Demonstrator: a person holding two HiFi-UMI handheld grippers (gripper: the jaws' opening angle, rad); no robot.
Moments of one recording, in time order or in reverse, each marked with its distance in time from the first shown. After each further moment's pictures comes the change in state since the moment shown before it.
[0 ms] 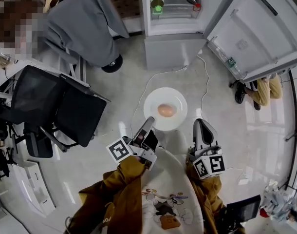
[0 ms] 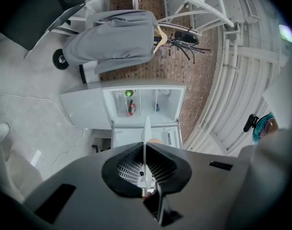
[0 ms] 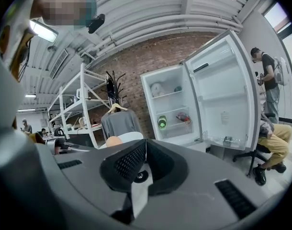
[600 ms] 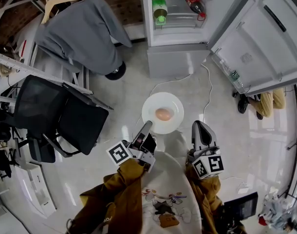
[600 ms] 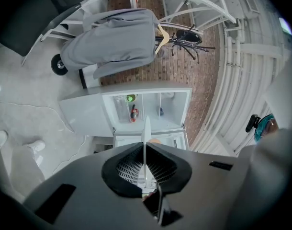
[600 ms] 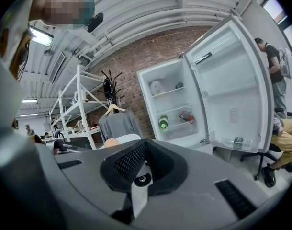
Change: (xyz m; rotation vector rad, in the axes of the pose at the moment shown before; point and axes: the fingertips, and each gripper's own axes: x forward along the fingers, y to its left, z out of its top) left arm 0.050 0.013 0.045 0.022 -0.044 0.038; right arm 0.073 -0.031 0.010 0.032 -0.001 0.042
